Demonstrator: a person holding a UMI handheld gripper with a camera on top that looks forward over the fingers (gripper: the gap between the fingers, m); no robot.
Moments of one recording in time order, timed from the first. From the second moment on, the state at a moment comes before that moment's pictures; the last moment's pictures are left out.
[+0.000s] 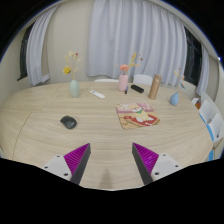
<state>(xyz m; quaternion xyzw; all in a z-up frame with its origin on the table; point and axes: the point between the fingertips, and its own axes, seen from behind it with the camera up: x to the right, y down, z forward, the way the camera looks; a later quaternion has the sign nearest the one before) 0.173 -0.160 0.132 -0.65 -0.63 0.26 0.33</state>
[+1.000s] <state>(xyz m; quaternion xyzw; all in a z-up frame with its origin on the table) 0.072 -0.357 0.048 -0.60 -0.67 0.31 0.31</state>
